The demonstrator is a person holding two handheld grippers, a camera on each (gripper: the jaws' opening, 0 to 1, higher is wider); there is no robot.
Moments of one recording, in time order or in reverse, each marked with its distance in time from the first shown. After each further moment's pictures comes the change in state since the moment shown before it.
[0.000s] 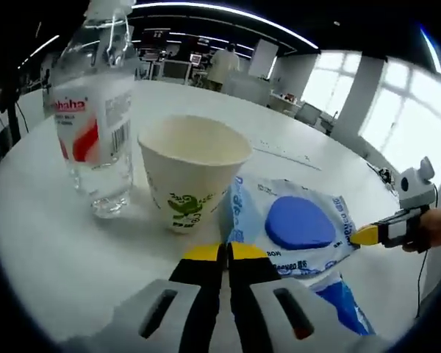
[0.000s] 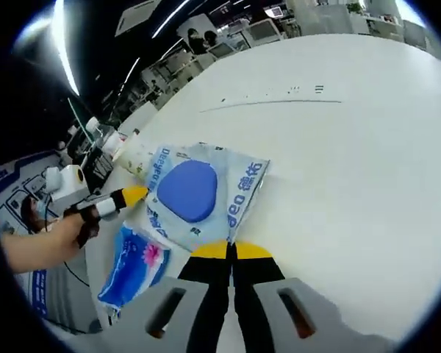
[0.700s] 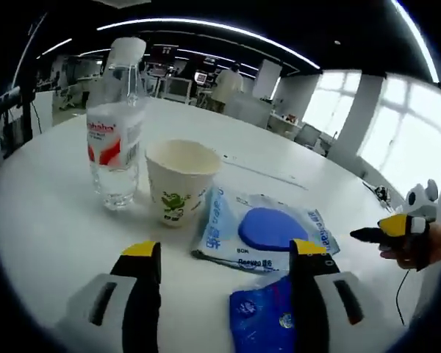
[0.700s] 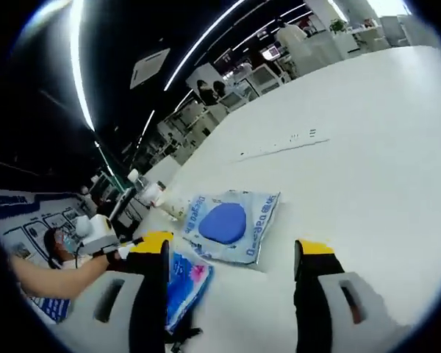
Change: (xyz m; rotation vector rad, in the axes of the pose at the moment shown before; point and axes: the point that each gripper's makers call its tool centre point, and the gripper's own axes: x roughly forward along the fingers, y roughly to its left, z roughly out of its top) left arm -0.052 -0.030 0.004 -0.099 -0.145 -0.058; right arm -0.084 0.035 0.013 0.052 -0.359 0.157
